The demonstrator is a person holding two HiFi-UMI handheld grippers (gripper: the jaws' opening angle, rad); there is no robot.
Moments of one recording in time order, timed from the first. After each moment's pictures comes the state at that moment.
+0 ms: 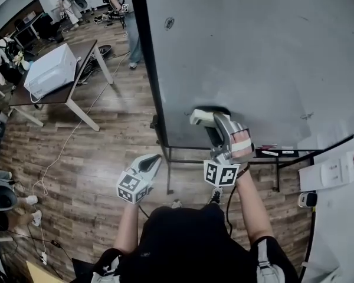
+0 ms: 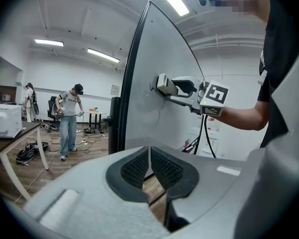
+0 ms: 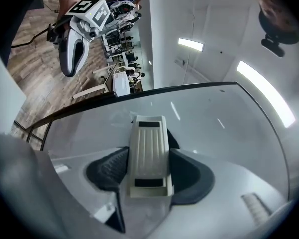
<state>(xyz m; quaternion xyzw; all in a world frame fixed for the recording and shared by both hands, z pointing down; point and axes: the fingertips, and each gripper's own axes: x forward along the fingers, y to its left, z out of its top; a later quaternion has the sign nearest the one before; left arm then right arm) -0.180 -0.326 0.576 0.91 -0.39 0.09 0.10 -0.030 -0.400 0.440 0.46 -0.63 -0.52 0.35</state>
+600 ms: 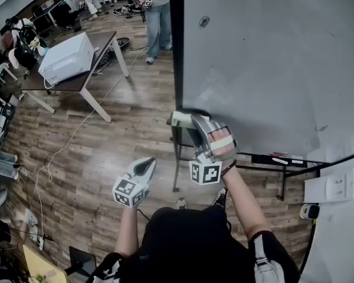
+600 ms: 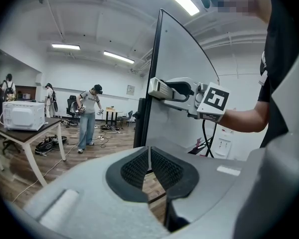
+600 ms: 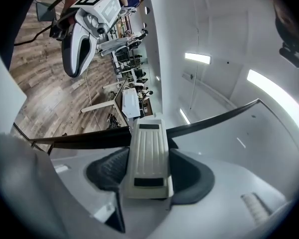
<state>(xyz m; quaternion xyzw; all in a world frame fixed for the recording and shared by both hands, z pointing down) -0.251 -0.296 0.587 0.87 -0.47 0.09 0.12 -0.146 -0.397 0.473 0.38 -0.67 -0.56 0.32</state>
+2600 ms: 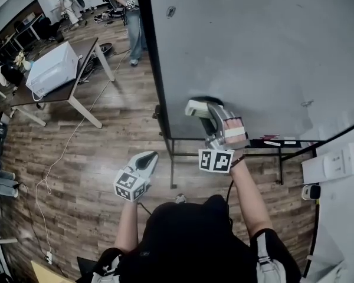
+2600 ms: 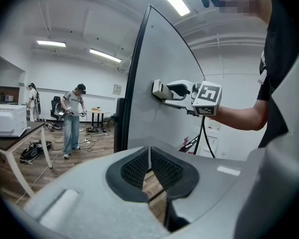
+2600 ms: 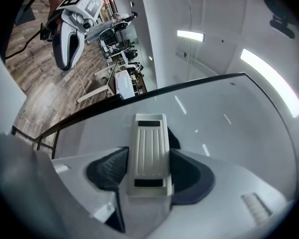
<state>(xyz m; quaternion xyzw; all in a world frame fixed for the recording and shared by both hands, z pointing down) -0.206 -0.294 0.578 0.91 -0.40 0.10 0.10 -0.052 -0.398 0.460 0.46 -0.65 -0.48 0.37</state>
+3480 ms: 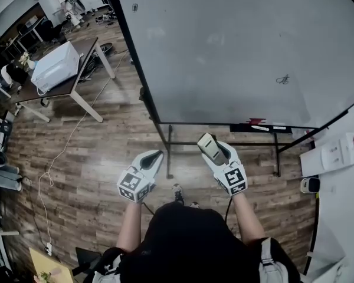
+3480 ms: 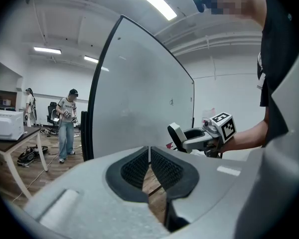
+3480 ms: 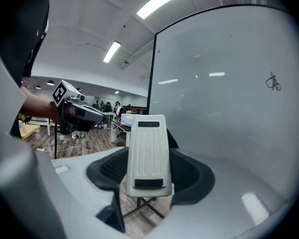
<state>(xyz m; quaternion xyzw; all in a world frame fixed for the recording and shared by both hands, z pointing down) -0.099 -0.173 0.534 0.91 -0.39 0.08 0.07 0.071 -0.191 0.566 0.40 -0.90 0.00 0.14</state>
